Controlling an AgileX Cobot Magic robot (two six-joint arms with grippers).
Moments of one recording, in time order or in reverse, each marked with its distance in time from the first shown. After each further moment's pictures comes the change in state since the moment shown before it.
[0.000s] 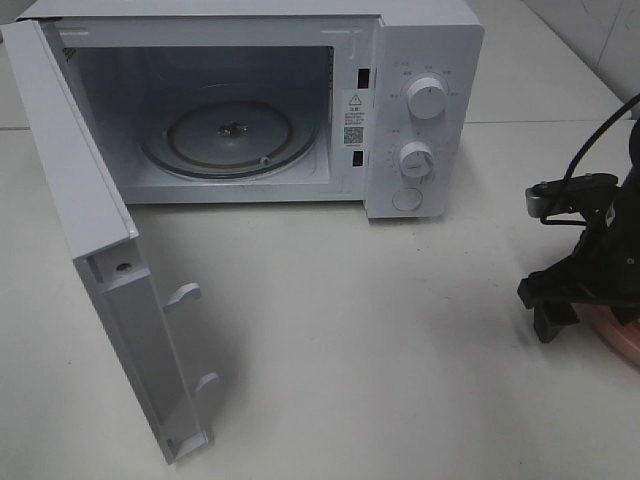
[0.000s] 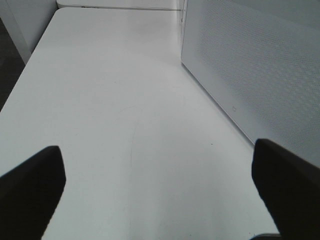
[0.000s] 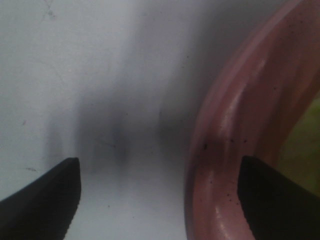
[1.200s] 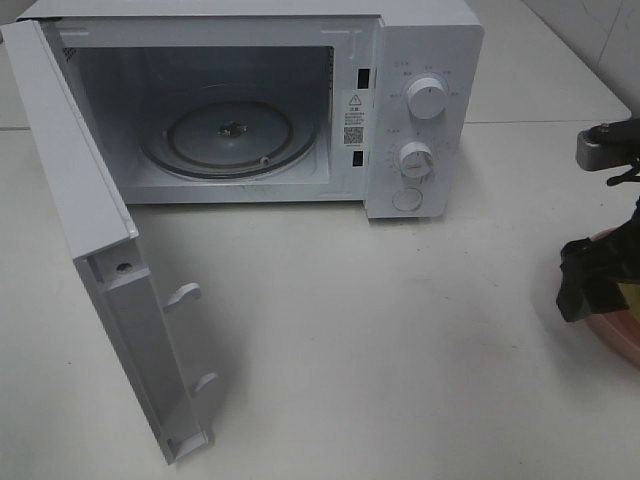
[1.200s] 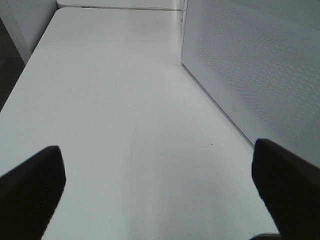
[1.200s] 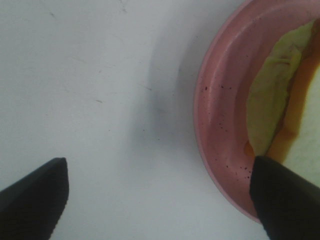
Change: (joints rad) left arm 0.000 0.000 0.000 0.000 0.000 0.000; right arm 0.046 -0.403 0.110 0.057 0.131 -0.048
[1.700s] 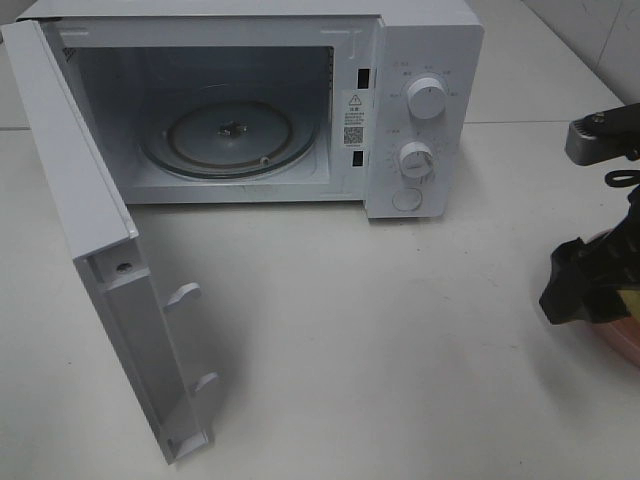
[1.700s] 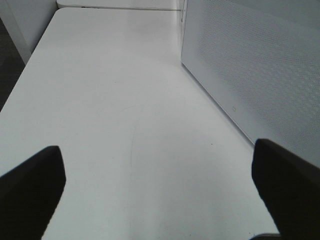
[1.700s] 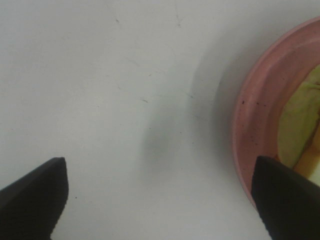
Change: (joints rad) left arm 0.000 0.000 0.000 0.000 0.000 0.000; right arm 0.062 -0.130 0.026 0.104 0.013 -0.143
